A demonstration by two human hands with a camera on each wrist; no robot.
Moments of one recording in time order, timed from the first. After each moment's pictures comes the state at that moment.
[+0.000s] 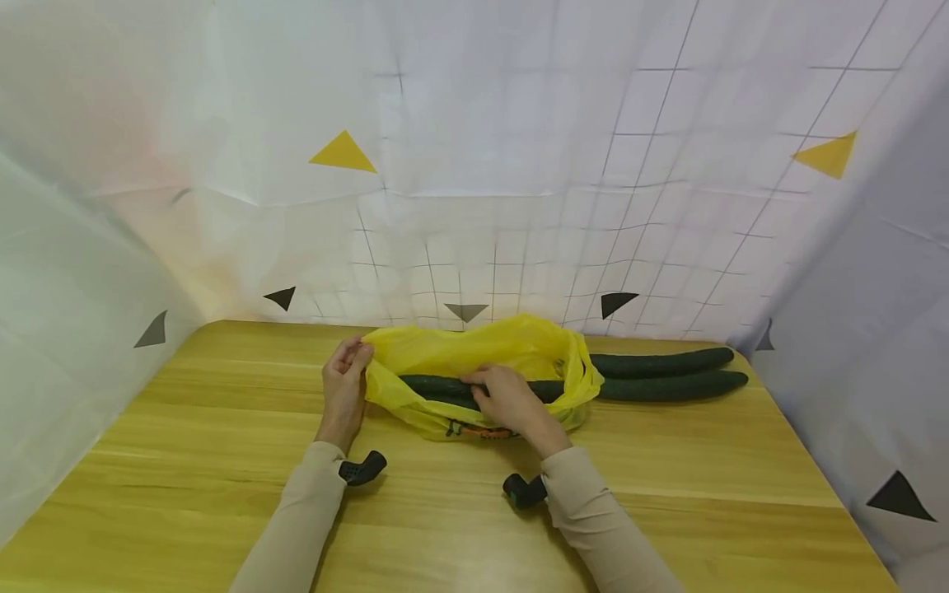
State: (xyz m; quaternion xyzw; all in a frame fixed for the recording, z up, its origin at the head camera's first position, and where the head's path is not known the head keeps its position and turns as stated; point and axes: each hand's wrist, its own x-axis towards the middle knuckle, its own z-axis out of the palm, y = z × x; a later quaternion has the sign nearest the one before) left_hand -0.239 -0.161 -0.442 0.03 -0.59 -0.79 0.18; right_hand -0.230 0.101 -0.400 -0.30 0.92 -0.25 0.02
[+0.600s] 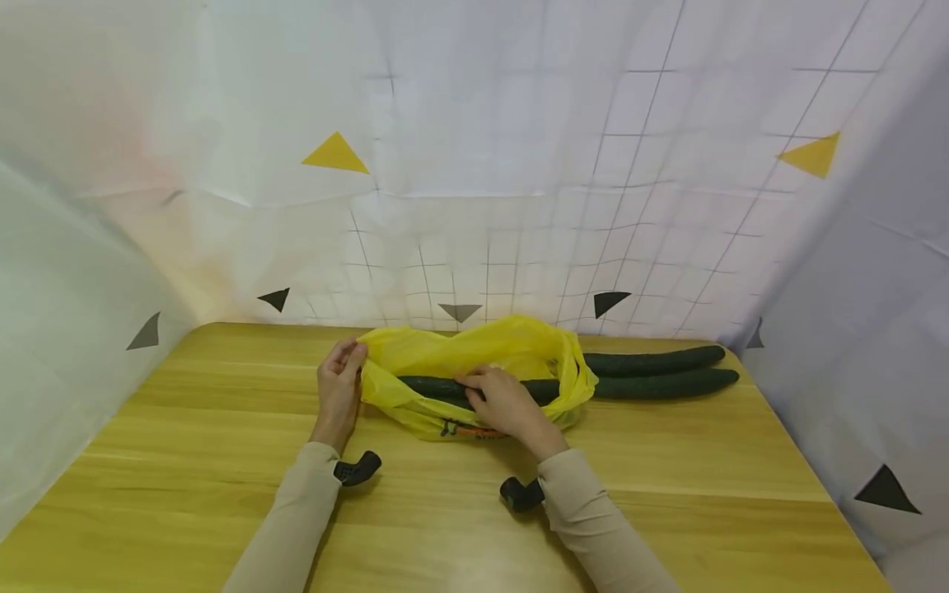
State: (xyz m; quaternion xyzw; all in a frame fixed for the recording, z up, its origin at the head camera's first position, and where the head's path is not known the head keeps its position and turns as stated) left_hand -0.238 -0.161 -0.442 0.03 -0.59 -0.79 0.17; right_hand -0.222 0.105 -0.403 -0.32 0.92 -0.23 0.00
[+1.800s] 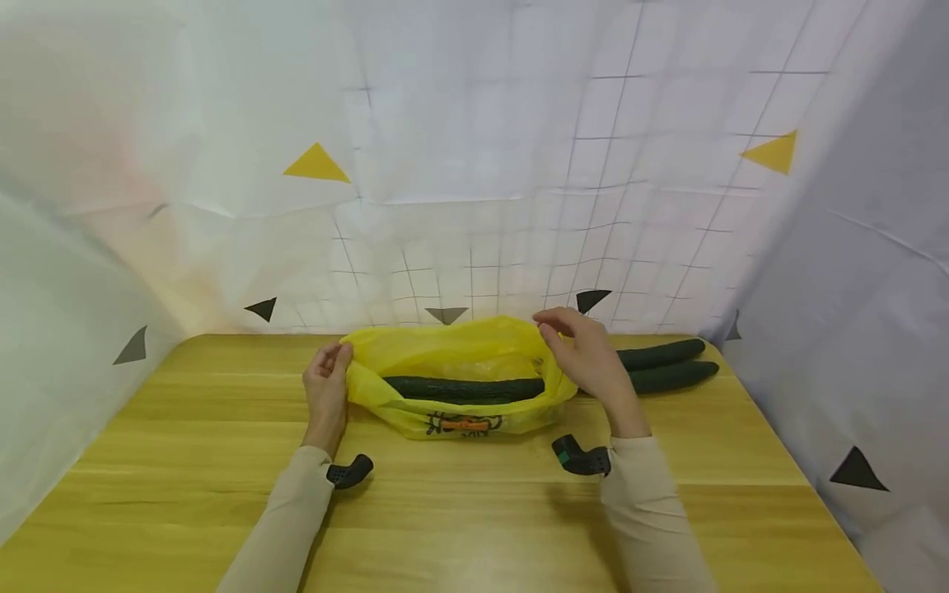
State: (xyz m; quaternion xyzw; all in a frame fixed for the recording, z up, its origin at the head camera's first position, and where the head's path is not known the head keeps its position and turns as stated) left_hand -0.245 -0.160 -0.445 0.08 -0.64 -0.73 0.22; right_hand -0.215 0.217 -0.332 -0.20 0.90 -0.36 -0.12
